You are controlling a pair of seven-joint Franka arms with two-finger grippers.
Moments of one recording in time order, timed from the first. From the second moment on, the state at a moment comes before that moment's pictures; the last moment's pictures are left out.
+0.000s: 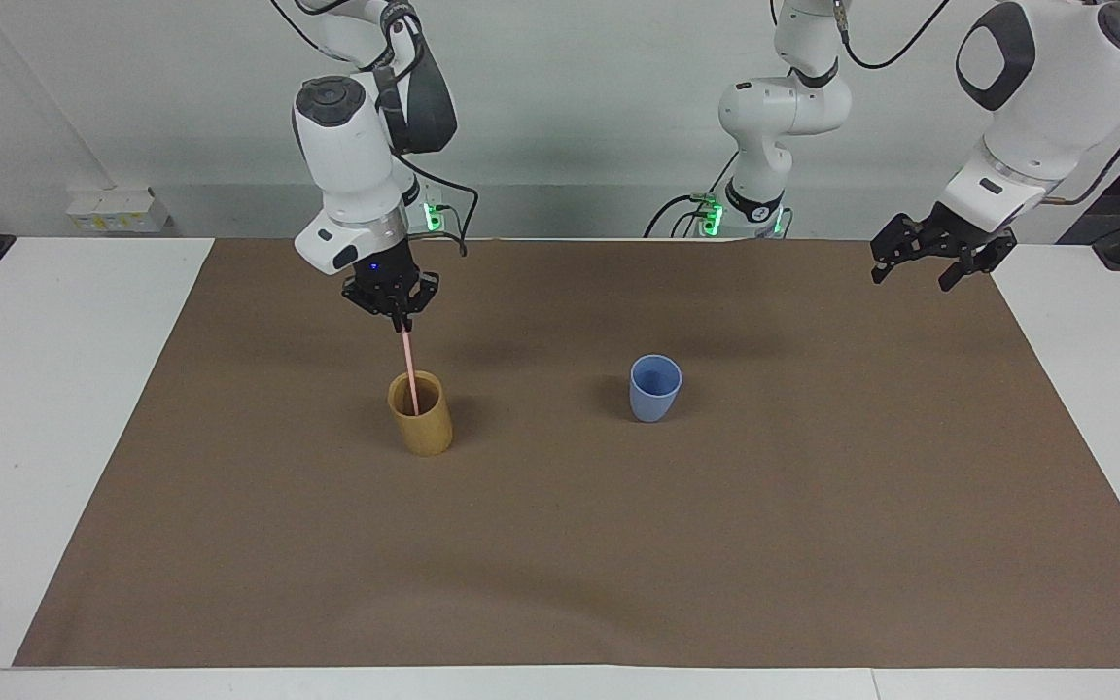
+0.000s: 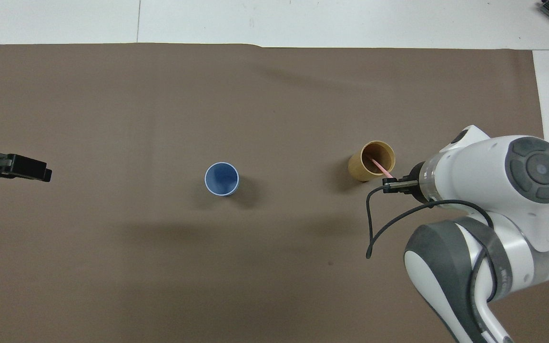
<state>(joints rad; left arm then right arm) 0.02 -0.06 -0.02 -1.73 -0.07 1.63 0.15 0.19 -0.09 0.05 -2.07 0.01 2.04 0.21</state>
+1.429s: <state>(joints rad) 0.02 -0.06 -0.06 -1.72 -0.07 1.63 0.10 0.19 -0.10 0.04 -1.67 0.07 1.64 0.23</state>
